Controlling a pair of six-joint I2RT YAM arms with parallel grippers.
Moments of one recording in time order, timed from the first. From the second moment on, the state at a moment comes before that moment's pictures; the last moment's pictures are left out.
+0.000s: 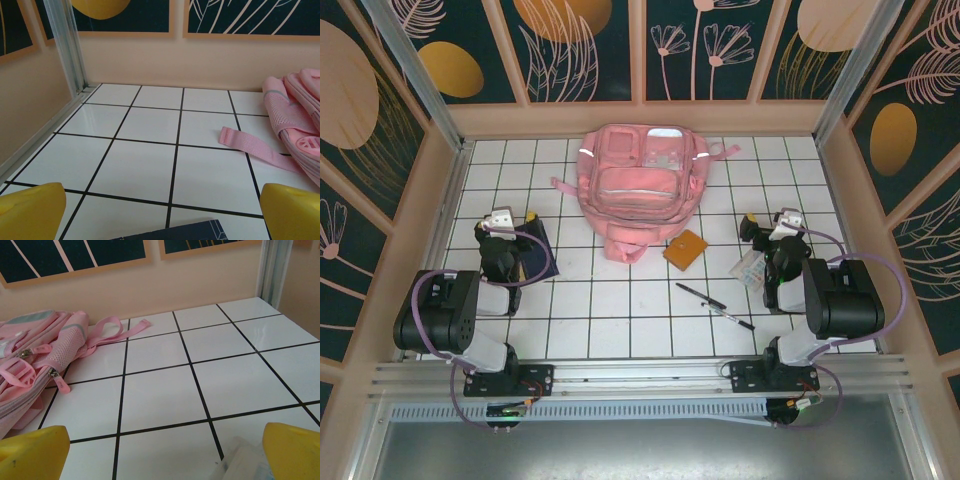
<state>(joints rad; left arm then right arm) -0.02 1.53 0.23 1.17 -0.16 -0.05 -0.03 1.56 0.21 1.20 0.00 0.13</state>
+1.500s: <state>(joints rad) -0.53 1.56 0.95 -0.17 0.00 -0.79 0.06 1.75 1.04 0.02 -0.42 0.31</state>
